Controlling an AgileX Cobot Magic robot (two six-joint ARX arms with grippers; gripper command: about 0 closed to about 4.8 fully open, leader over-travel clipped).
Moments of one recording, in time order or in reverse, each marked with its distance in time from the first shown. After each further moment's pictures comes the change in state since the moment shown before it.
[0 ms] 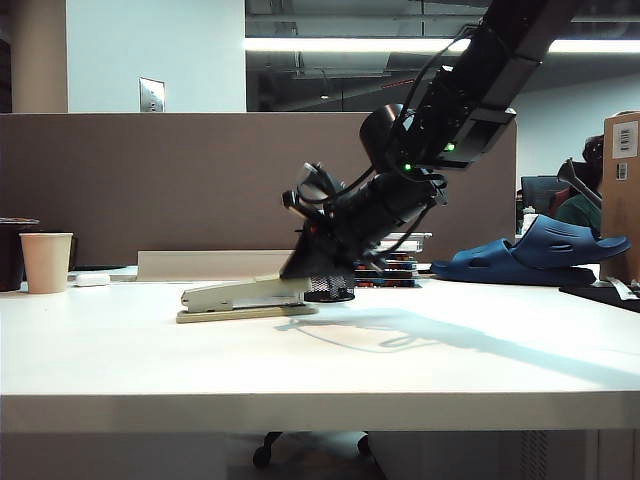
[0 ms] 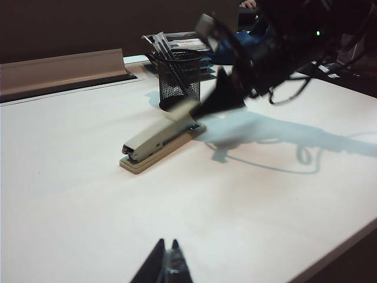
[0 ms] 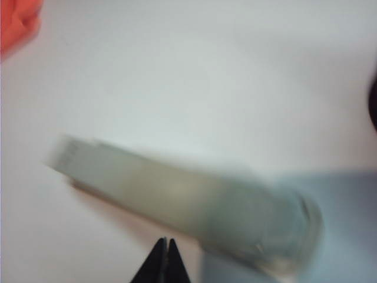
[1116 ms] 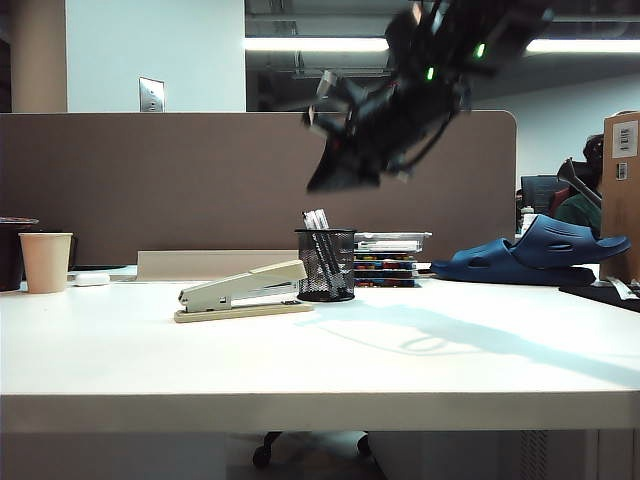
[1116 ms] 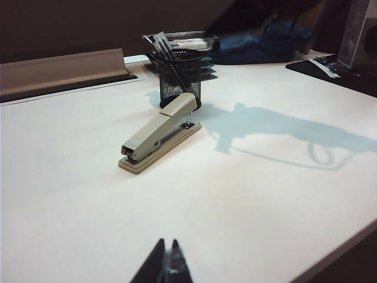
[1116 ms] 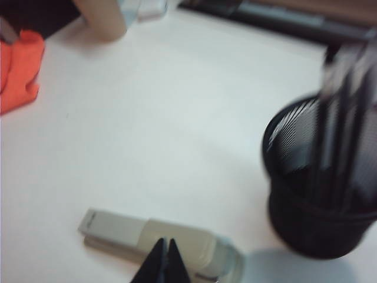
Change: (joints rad) left arm 0.000 0.000 0.000 0.000 -0.001 0.000; right arm -0.020 -0.243 -0.021 0.006 0.107 -0.093
